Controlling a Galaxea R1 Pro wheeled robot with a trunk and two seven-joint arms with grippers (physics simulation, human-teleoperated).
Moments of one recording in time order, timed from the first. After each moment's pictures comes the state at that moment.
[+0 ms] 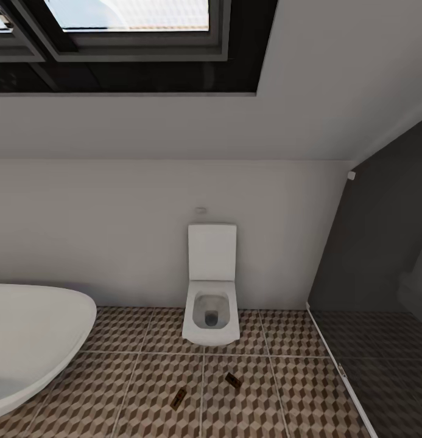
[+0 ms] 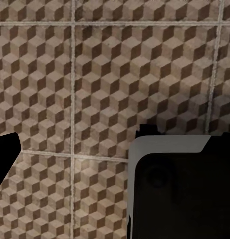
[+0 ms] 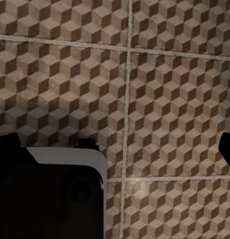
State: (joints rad) left arm -0.34 0.04 -0.42 0.07 0.41 -0.12 0.07; right arm -0.25 0.01 0.22 -0.02 -0.13 -0.20 -0.18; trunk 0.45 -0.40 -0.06
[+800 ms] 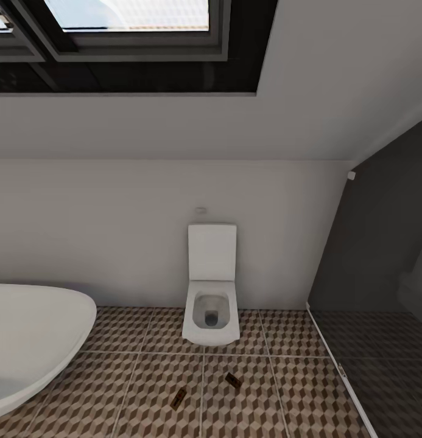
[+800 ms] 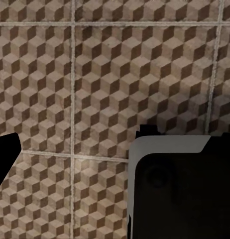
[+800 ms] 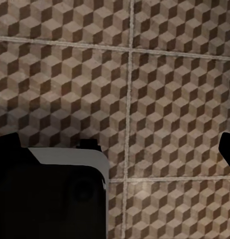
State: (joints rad) left arm -0.34 0.04 -0.42 0.07 0.41 -0.12 0.07; right arm -0.25 0.01 0.21 -0.02 -0.13 -0.20 -0.18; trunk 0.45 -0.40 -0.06
